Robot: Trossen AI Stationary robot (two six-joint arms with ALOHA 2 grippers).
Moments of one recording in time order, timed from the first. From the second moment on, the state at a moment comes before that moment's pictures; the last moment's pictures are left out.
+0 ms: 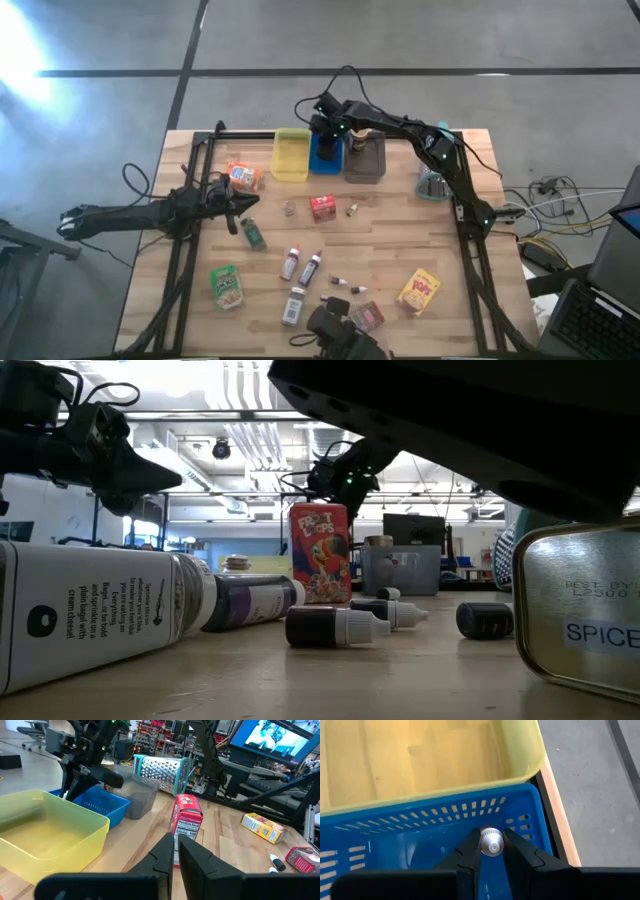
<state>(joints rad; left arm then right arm) 0.14 0.29 0.01 0.15 -0.13 -0.24 -0.61 2.39 2.06 -0.71 -0.14 -0.32</state>
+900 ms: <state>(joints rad) 0.14 0.29 0.01 0.15 -0.13 -0.24 -0.61 2.39 2.00 -0.67 -0.14 -0.32</state>
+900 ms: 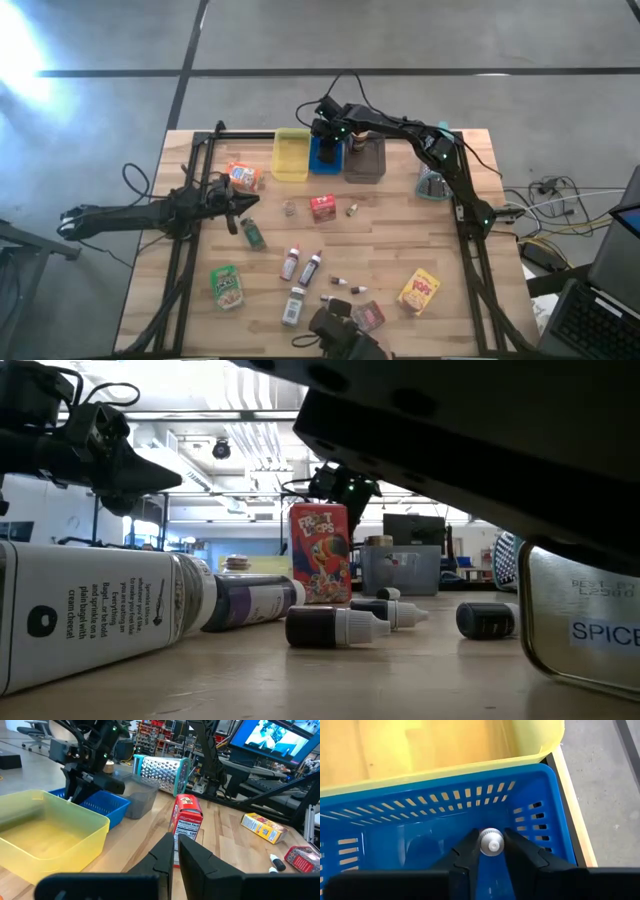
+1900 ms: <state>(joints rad) 0.14 0.29 0.01 0.15 -0.13 -0.24 -0.59 2.38 2.26 -1.01 -0.14 -0.36</state>
